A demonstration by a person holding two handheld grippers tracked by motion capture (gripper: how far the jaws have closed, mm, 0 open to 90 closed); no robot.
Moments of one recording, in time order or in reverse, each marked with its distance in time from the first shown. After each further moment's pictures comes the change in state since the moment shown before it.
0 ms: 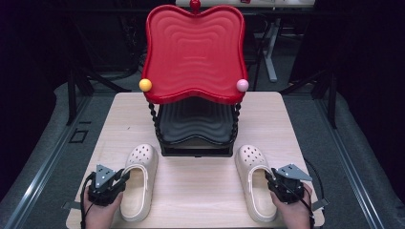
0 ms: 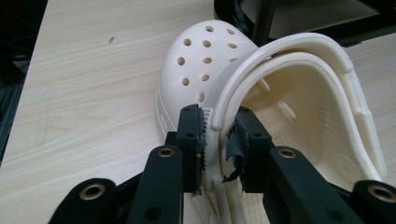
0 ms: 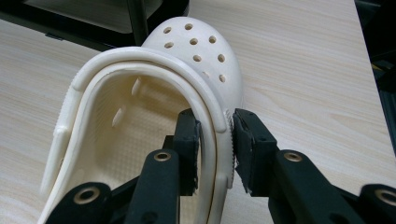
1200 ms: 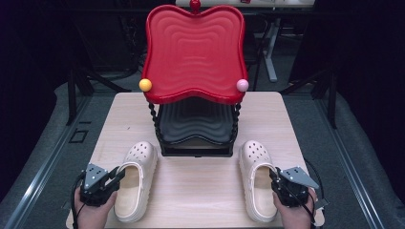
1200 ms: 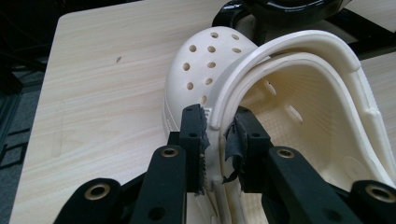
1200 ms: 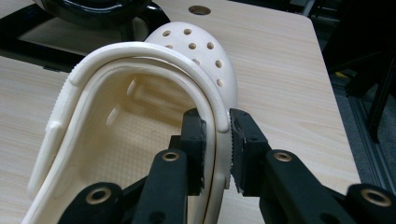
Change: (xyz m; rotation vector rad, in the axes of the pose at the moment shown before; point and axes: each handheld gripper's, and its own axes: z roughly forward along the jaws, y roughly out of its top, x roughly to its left) left arm 0.005 0.014 -0.024 -0.053 -0.019 -0.005; right arm 0.011 0.009 -0.028 -0.070 -0.092 0.037
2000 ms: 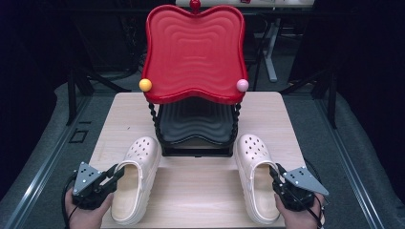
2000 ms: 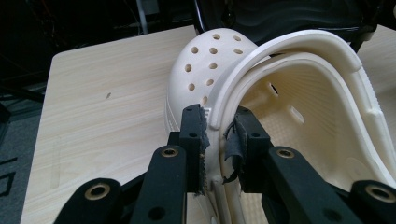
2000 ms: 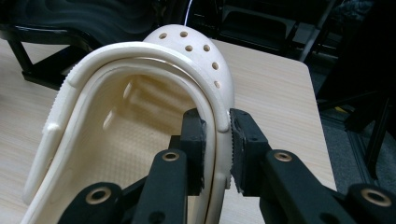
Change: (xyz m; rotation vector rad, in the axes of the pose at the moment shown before) left arm -0.012 0.024 -0.035 -0.087 -0.059 0.026; right arm 0.012 0.029 -0.041 -0.114 0.029 -0.055
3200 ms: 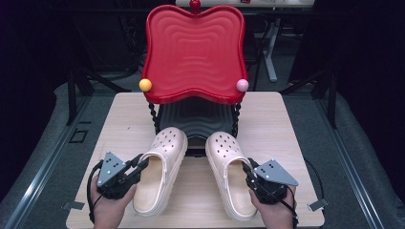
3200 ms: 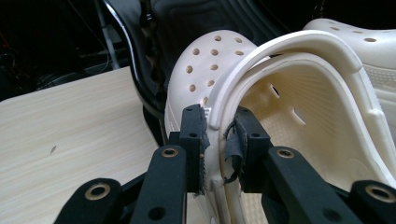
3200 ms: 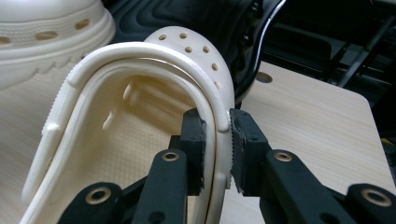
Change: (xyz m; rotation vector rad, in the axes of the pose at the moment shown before) left arm -0.045 0.039 0.028 -0.084 -0.115 0.053; right arm 0.051 0.029 0.019 -0.025 0.138 -0.073
